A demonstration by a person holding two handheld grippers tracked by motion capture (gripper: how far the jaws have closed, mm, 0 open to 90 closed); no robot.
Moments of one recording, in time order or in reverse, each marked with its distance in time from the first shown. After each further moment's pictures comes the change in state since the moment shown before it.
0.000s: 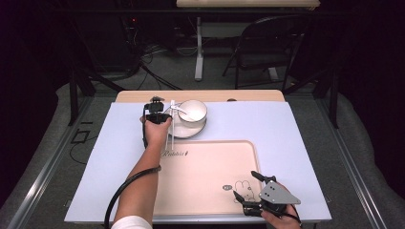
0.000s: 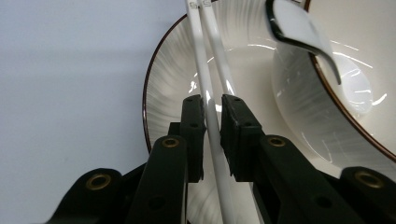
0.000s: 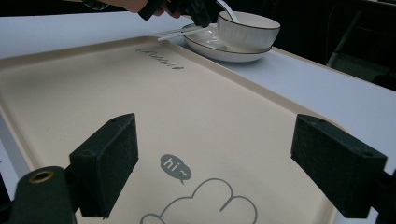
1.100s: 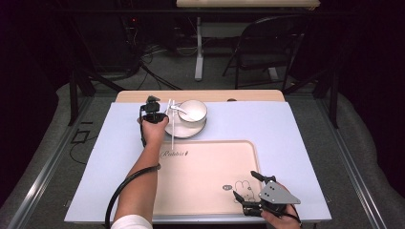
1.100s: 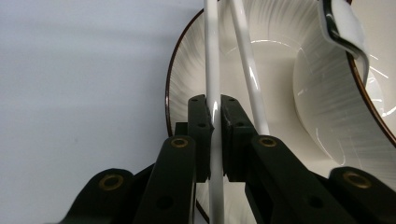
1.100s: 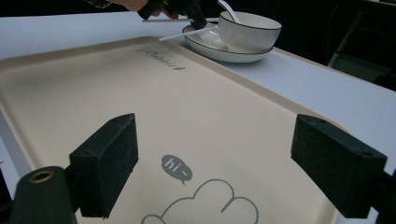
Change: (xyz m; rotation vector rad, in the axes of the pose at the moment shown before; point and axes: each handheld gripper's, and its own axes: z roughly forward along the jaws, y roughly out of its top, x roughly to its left) left arm 0.014 0.000 -0.002 0.021 -0.017 -0.104; right arm 0.000 0.000 0.000 0.000 0.005 0.001
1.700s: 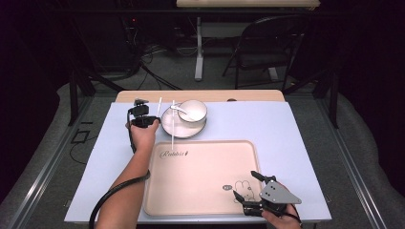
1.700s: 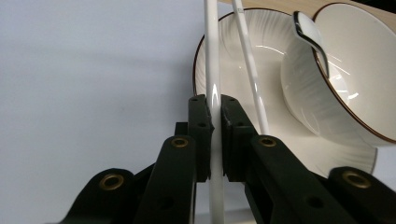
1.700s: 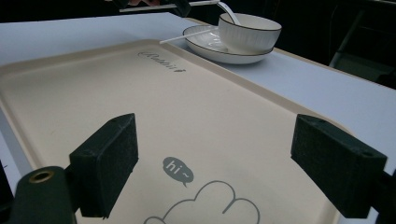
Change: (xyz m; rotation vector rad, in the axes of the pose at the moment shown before) left arm 0.013 -0.022 -0.052 -0.084 -0.024 -0.027; right arm -0.001 0.001 -0.001 -0.007 0.008 0.012
